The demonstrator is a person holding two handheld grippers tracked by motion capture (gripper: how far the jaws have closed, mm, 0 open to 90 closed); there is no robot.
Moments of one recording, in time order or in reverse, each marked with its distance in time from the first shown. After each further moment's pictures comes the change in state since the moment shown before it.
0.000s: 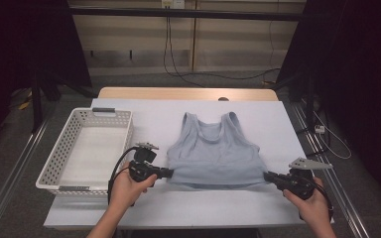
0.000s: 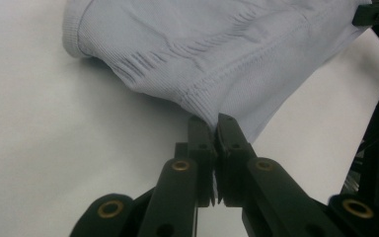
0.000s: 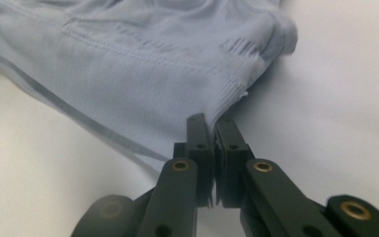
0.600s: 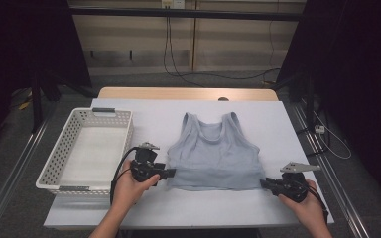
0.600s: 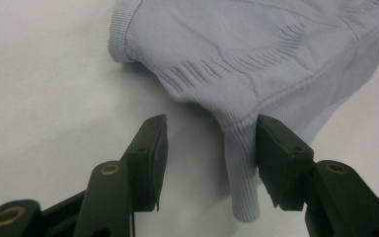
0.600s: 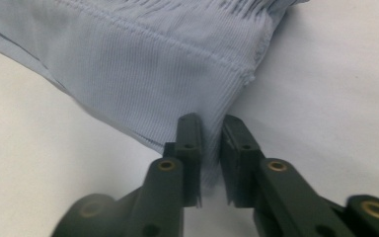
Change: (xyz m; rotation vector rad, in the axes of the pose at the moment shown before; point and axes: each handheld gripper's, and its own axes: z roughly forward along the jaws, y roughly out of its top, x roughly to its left) left arm 0.007 0.001 0.013 -0.061 0.119 0.022; right arm 0.000 -0.012 0.017 0.112 -0.020 -0.035
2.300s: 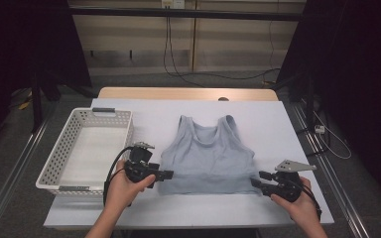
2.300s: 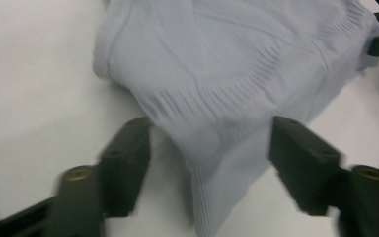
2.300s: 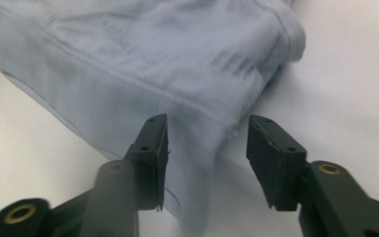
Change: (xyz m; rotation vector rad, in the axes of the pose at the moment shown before) left arm -0.001 0.004 -0.025 0.016 -0.023 -0.034; right arm 0.019 0.013 0.003 -0.104 0.020 -0.037
